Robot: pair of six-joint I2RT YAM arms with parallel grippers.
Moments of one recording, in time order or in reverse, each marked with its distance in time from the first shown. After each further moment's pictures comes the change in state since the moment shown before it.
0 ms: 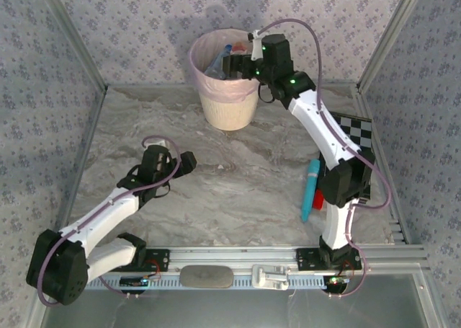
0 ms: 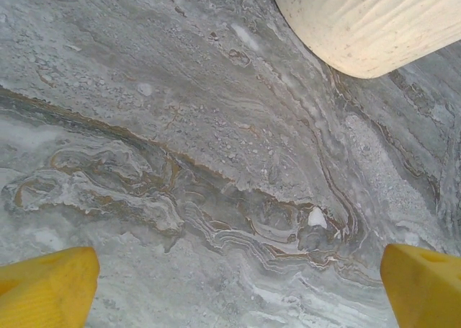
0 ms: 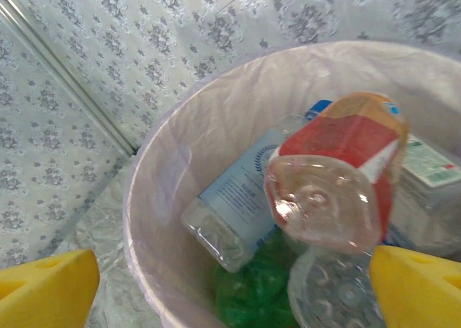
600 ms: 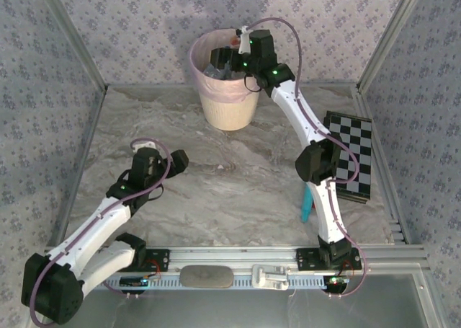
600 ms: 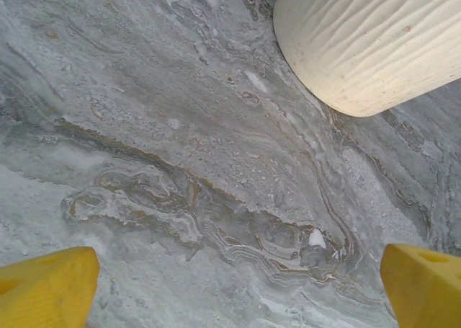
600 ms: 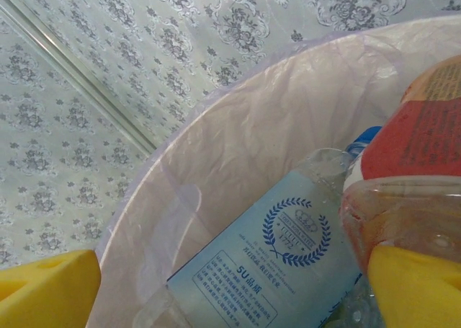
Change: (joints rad) left arm 0.030 -0.138 -0.003 -0.075 -0.056 0.005; right arm -0.032 0.343 0.383 -0.009 -0.164 0.098
